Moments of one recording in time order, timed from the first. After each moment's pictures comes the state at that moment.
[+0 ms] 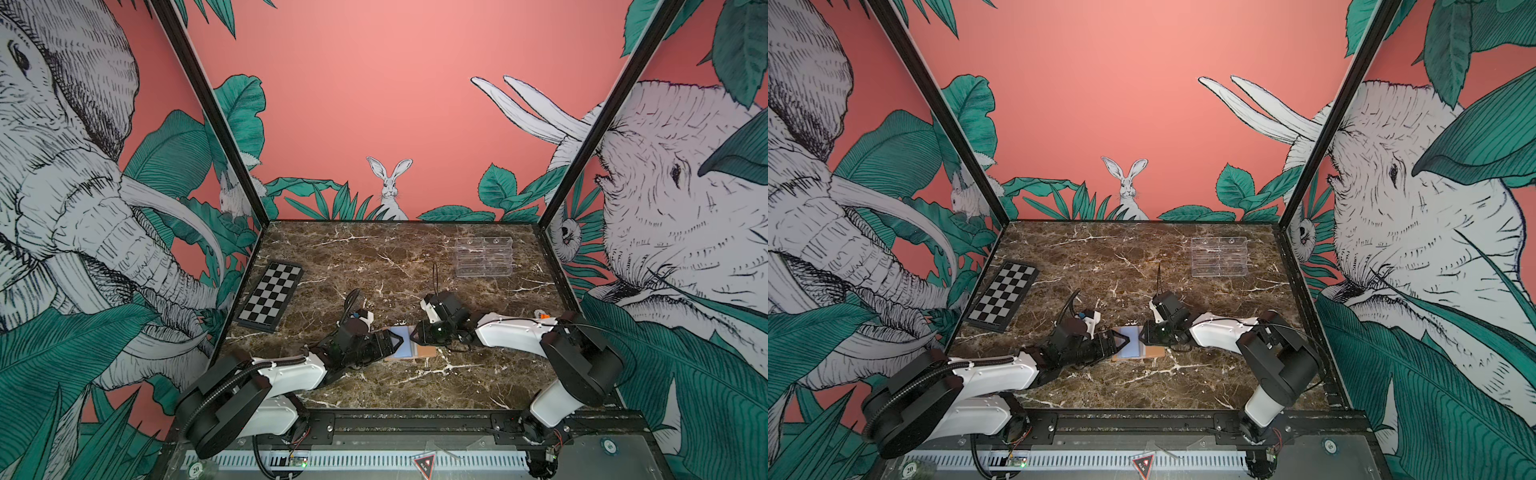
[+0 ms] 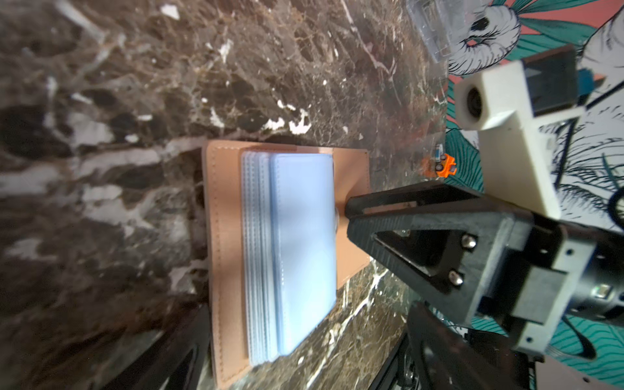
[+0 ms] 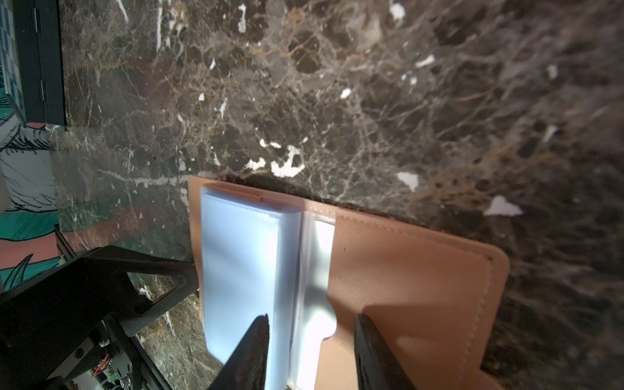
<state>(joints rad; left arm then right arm) -0.79 1.31 0.28 0.41 0.27 -1.09 0.75 1.62 0.76 -0.11 -0.32 0.68</state>
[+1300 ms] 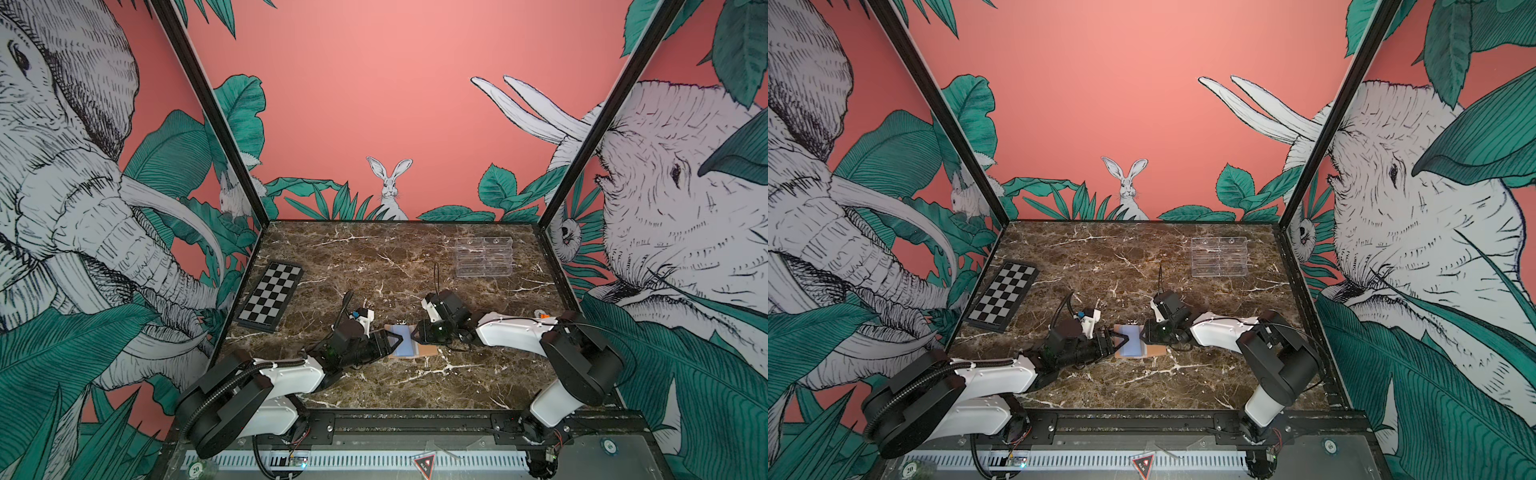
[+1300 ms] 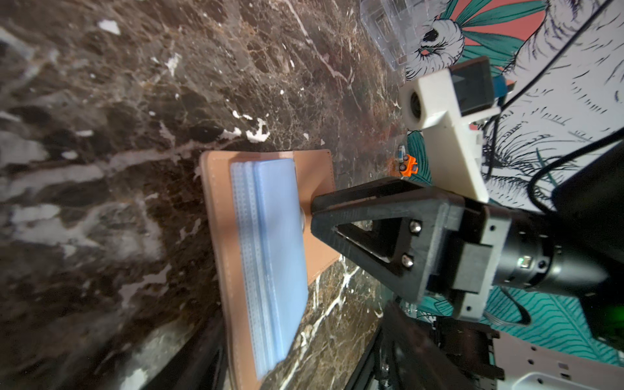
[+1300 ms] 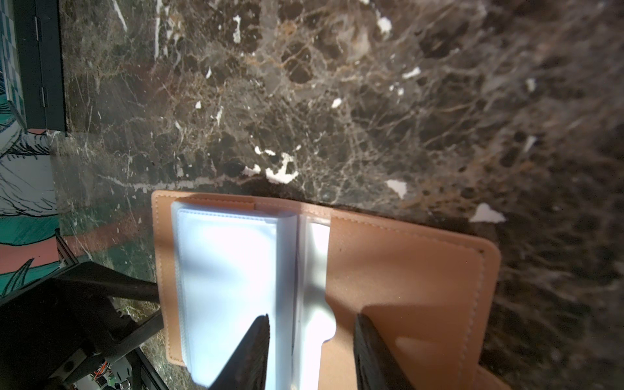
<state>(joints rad) -0.79 1.29 0.24 0.53 0.31 -1.10 0.74 1.62 0.76 -0.10 -0.32 0.68</state>
